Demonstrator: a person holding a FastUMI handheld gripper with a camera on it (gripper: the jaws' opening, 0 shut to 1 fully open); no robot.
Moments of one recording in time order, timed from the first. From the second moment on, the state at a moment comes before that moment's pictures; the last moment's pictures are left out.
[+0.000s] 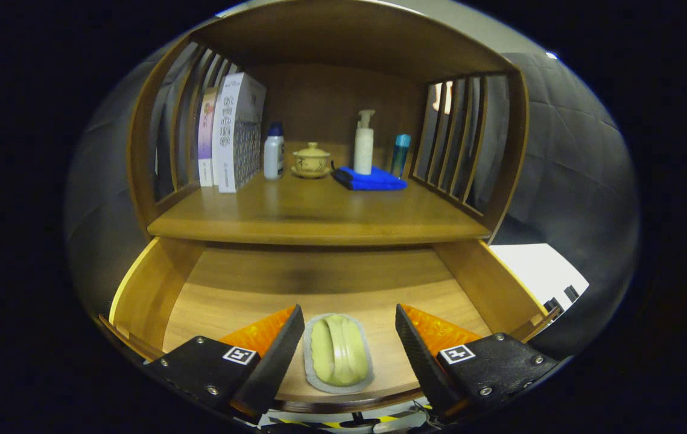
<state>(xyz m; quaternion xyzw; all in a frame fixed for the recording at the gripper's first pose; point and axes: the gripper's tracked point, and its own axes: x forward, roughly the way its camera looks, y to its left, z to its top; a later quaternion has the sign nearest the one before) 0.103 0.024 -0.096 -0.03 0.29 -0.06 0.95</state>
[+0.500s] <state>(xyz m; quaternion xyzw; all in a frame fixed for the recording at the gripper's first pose) 0.117 0.032 -0.139 0.02 0.40 -0.05 0.91</state>
